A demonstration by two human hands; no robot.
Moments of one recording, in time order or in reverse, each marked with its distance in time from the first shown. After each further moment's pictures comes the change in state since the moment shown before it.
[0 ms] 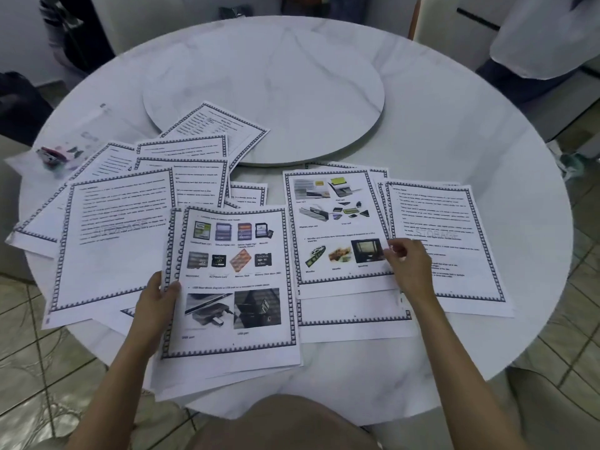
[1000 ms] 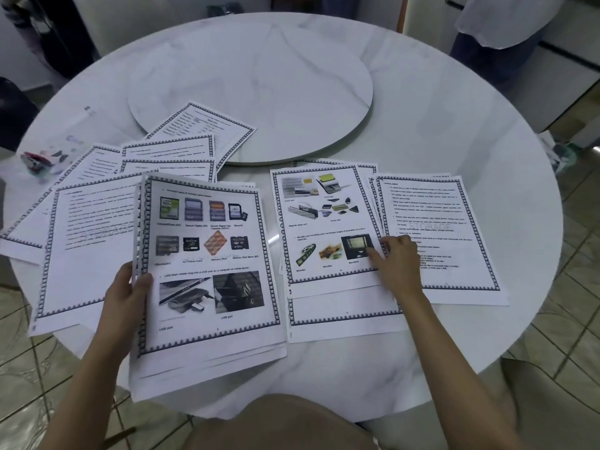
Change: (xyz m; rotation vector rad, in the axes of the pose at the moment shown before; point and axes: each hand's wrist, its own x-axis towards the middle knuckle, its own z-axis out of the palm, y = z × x) left_hand -0.006 0.018 -0.018 -0.025 0.040 0.124; right_hand 0.003 0.004 0.005 -0.332 -0.054 0.031
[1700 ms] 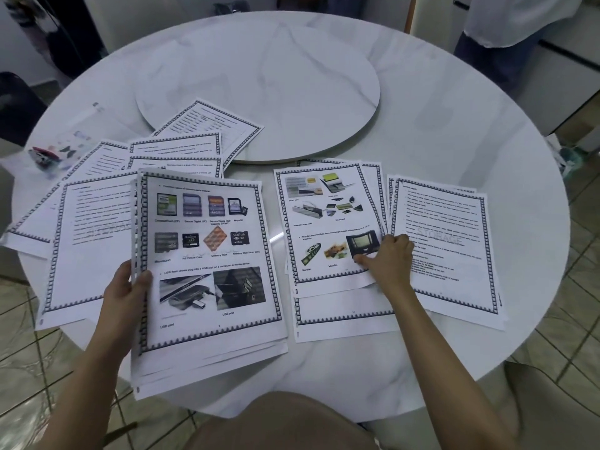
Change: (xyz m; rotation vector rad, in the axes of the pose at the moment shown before) left_hand -0.005 0.005 -0.006 -0.093 0.024 -0.039; right_hand -0.003 -0.032 0.006 -0.114 -0.068 0.100
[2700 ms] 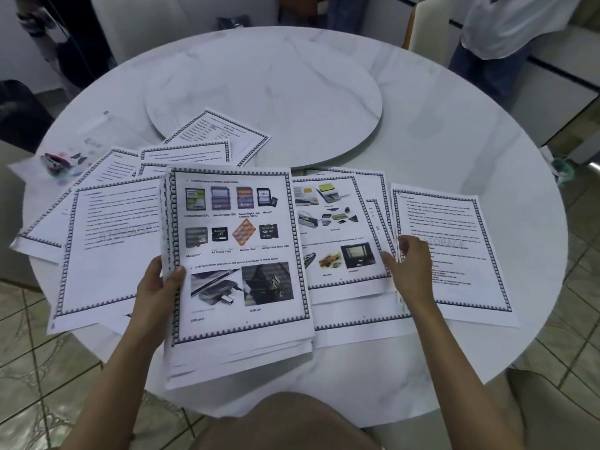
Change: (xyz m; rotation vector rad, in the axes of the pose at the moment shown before) left_hand 0.007 0.005 0.015 -0.174 -0.075 -0.024; right_hand -0.017 0.012 -0.018 0.462 0.130 -0.068
